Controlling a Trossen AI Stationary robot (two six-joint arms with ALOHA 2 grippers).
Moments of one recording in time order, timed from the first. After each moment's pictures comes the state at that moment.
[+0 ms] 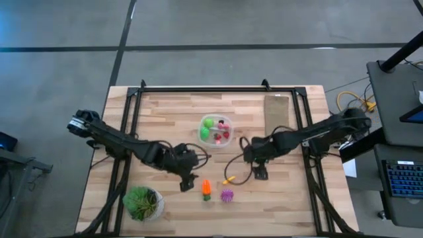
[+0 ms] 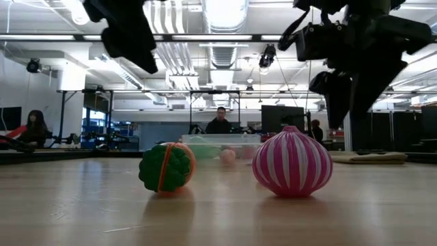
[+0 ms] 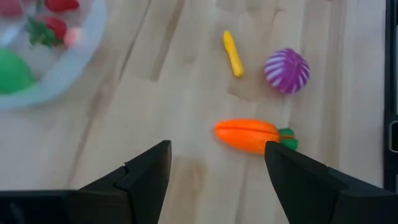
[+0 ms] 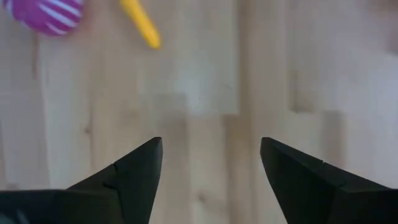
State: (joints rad) left arm -0.38 1.47 1.13 -0.60 -0.22 -0.61; right arm 0.22 1.48 0.93 -0.69 -0.03 0.25
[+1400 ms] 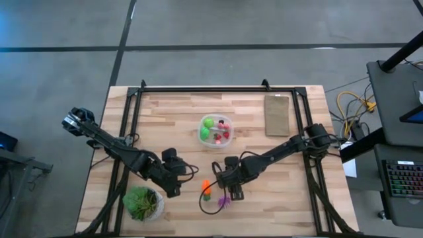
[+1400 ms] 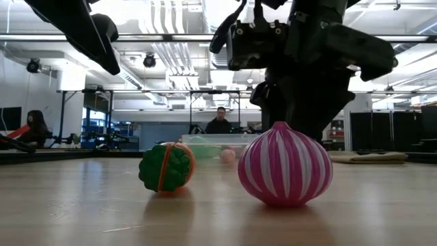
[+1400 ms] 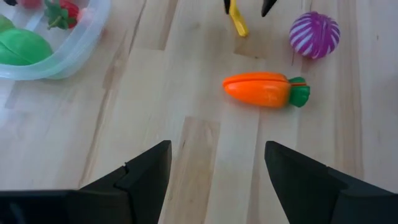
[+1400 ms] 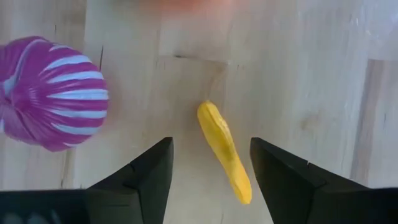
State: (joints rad) left arm -0.54 1.38 1.03 -0.66 -0.36 -0.64; right arm 0.36 1.99 1.36 -0.63 0.05 0.23
